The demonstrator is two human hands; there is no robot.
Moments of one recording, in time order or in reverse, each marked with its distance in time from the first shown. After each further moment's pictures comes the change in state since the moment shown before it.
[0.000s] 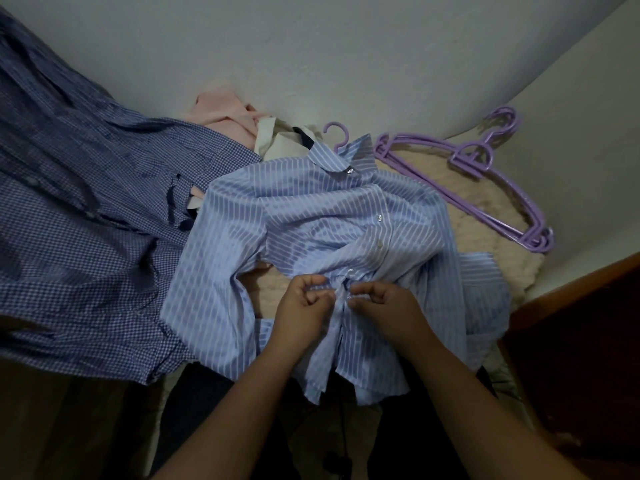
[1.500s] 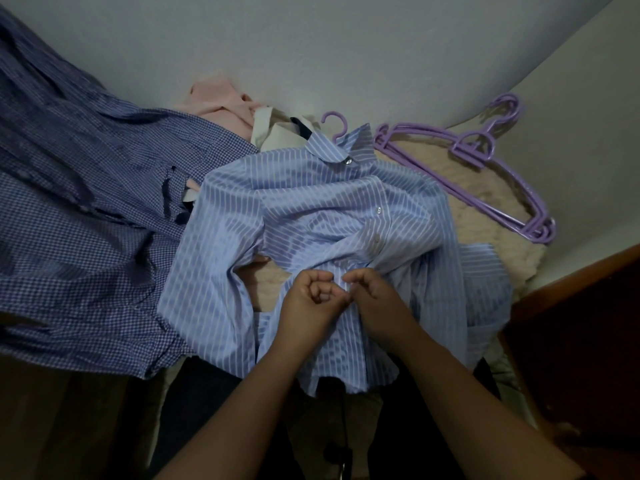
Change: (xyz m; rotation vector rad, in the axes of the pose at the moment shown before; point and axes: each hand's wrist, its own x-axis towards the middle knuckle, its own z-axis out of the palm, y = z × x) left_hand -0.009 0.000 0.007 -0.004 -0.065 0.087; right_hand -0.004 -0.005 0.017 -0.032 -0.051 -0.035
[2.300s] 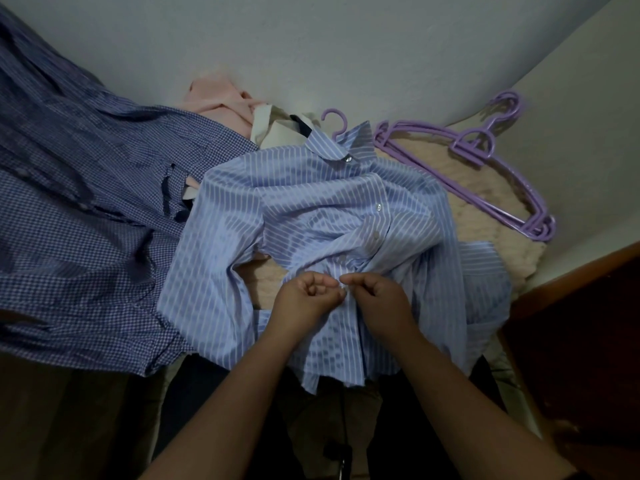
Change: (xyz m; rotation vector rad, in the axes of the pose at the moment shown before) left_hand 0.010 -0.001 -0.010 0.060 -0.018 -0.105; right_hand -0.001 0.003 -0.001 -0.028 0.130 -0.047
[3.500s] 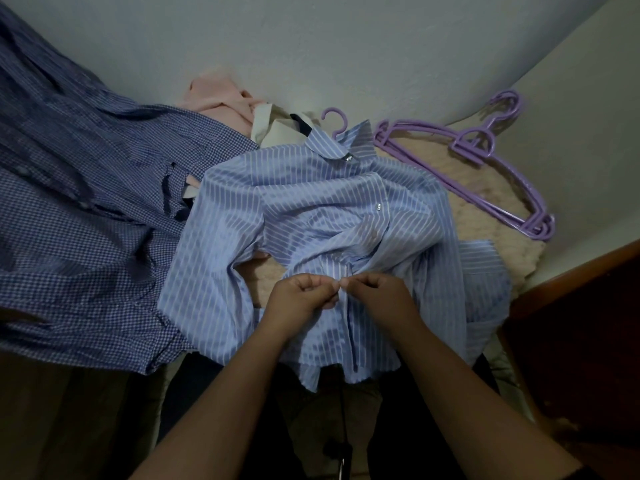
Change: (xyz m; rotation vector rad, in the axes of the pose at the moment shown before) left_hand -0.002 0.007 -0.006 -0.079 -0.055 -0.011; right_hand 0.001 -0.011 -0.005 0.063 -0.042 0.164
